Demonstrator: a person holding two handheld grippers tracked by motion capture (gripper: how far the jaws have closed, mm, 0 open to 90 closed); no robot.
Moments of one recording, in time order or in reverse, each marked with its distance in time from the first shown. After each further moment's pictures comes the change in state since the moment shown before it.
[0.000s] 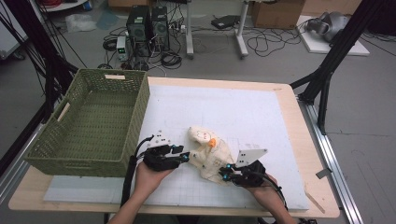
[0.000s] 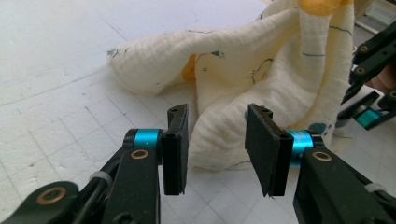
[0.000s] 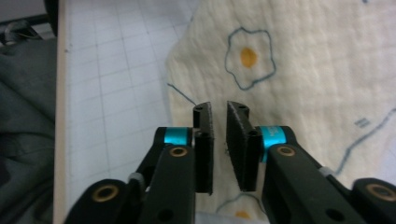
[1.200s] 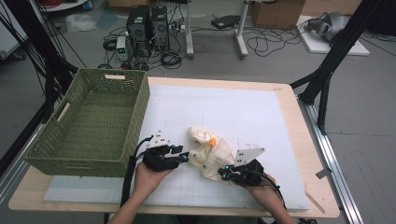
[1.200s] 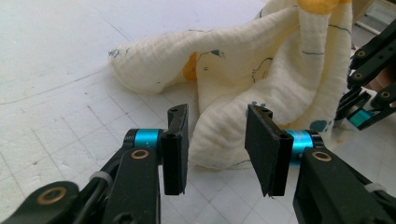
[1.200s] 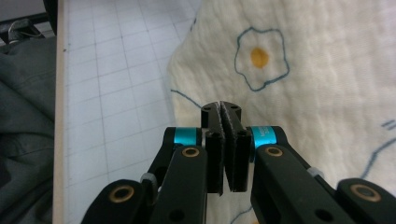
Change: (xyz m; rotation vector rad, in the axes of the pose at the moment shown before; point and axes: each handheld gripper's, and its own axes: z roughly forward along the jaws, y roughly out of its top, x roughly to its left) left arm 0.001 -0.001 -0.002 -0.002 0.003 0.001; right arm -0.001 0.001 0.000 0.011 -0.009 0.001
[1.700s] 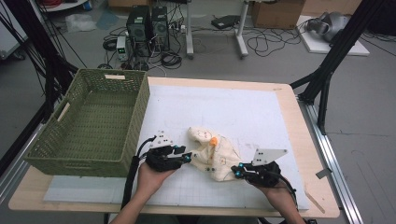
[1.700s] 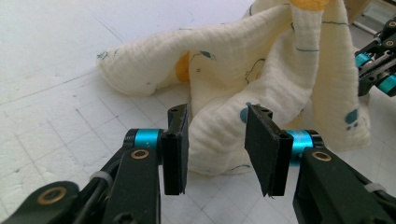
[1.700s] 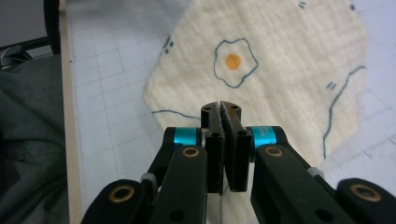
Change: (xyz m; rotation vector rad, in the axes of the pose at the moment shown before) left arm -0.005 0.000 0.009 0.002 -0.010 0.003; right arm -0.004 -0.017 -0.041 -0.072 -0.060 0.055
